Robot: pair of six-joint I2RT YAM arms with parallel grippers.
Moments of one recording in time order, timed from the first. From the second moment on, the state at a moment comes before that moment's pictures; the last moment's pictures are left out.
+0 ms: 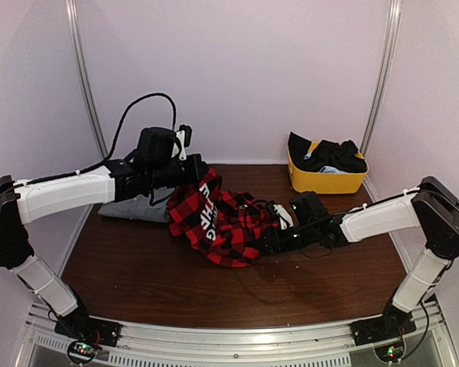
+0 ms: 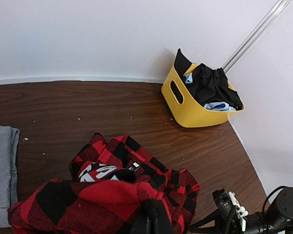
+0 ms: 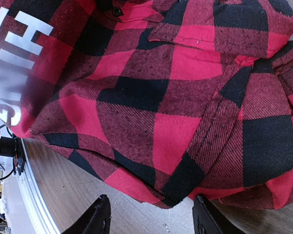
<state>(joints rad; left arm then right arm) -0.75 1.57 1.25 -0.08 -0.09 -0.54 0.73 1.66 0.80 0.13 -0.34 0.50</state>
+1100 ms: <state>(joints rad) -0.72 1.53 1.19 -0.08 -0.09 -0.50 0.70 1.58 0.78 0.18 -0.39 0.57</state>
